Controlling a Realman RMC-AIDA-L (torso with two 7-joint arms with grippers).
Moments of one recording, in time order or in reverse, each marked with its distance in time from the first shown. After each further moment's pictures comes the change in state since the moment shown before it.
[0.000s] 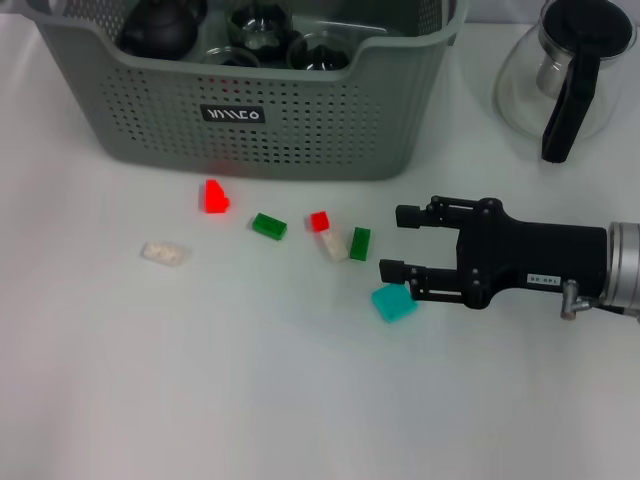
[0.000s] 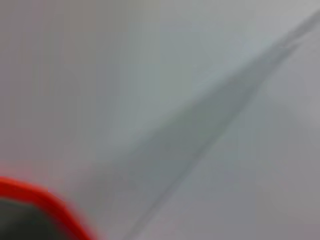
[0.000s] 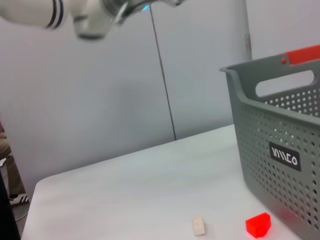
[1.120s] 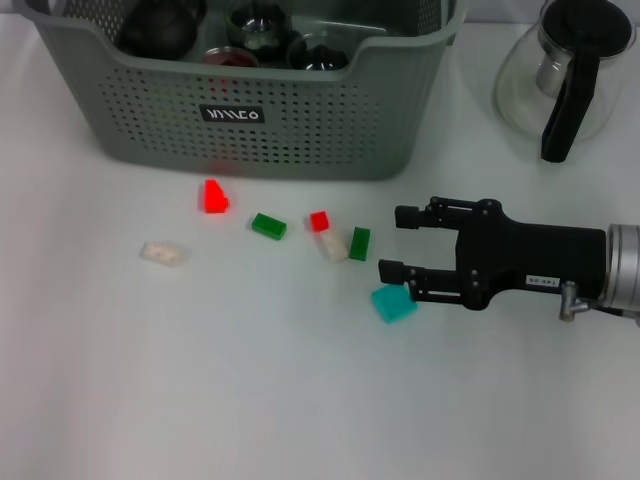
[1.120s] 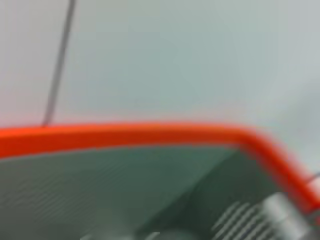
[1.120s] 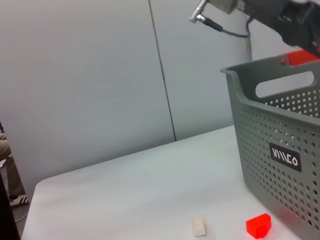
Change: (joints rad) left arm -0.103 -0.109 0.351 0.301 0.520 -0.484 -0.301; right arm -0.001 0.002 0.000 0.006 0.005 0.001 -0.006
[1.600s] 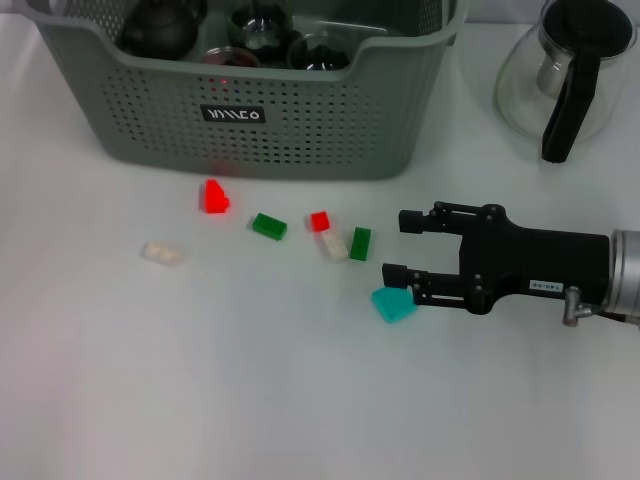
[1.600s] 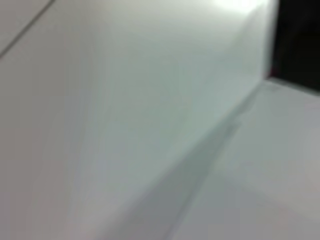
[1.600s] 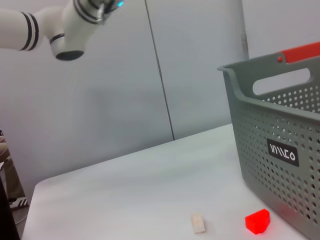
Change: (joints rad) left arm 0.306 0.080 -0.251 -0.281 -0.969 0.560 0.498; right arm -0.010 -0.002 0.003 0.006 0.000 -0.001 0.000
